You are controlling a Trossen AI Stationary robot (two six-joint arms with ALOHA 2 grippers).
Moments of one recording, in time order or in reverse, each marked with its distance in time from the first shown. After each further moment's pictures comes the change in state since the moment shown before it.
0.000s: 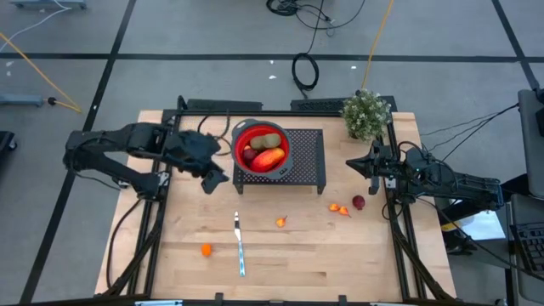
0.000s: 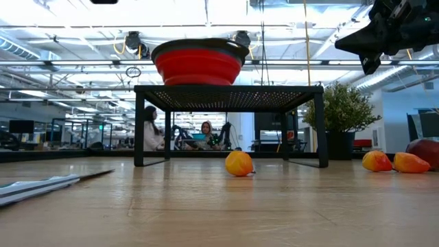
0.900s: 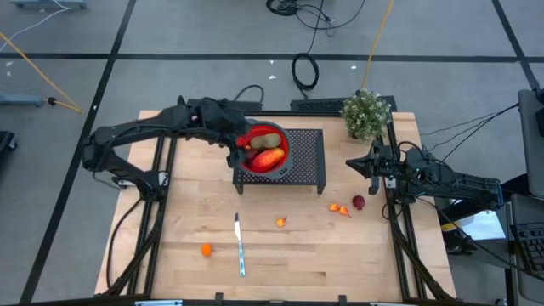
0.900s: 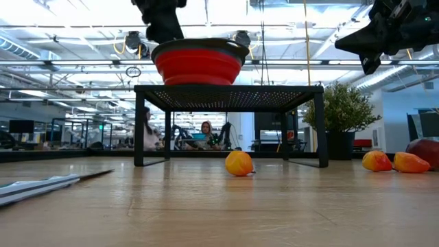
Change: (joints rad) left arm 0.339 0.204 0.000 0.176 -0.018 0.732; right arm 0.000 0.000 0.000 0.000 0.000 0.000
